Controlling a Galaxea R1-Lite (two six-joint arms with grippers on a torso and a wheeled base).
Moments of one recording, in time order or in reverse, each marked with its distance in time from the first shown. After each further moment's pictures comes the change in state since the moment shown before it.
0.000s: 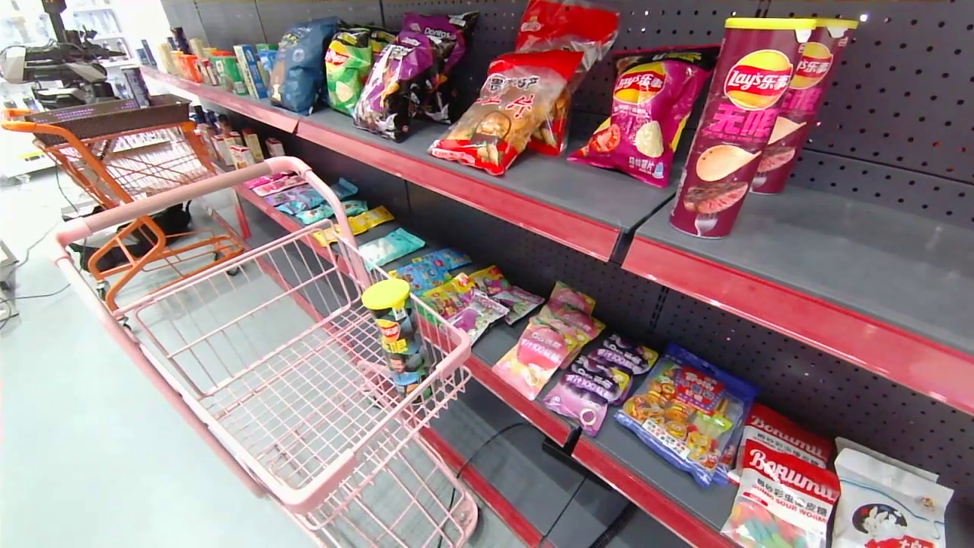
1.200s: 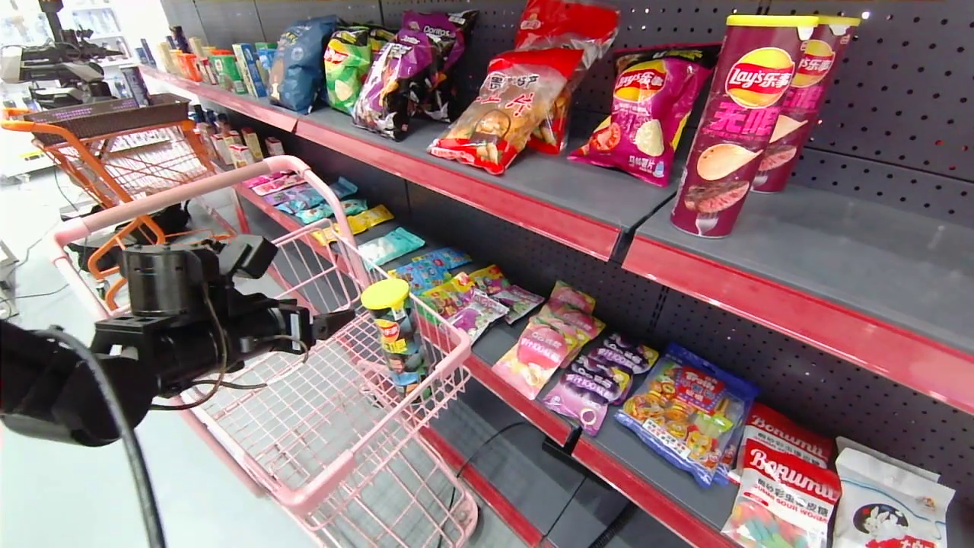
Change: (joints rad) left arm -0.100 1.738 -0.486 -0.789 -0.321 0.083; right arm 0.000 0.000 0.000 0.000 0.001 -0.001
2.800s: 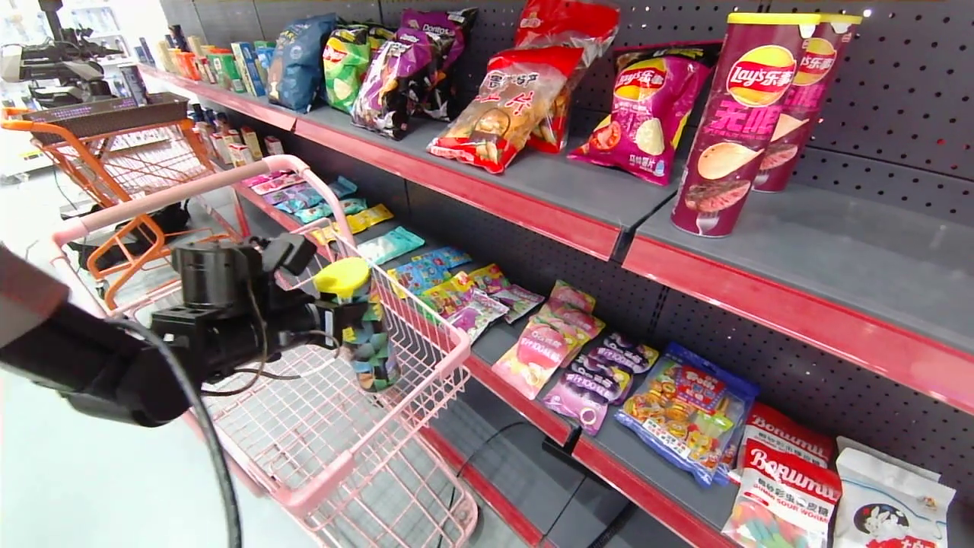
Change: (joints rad) left arm -0.048 0.052 -0.072 -0.014 -0.054 0.022; right arm 0.000 0.000 0.000 0.000 0.003 0.001
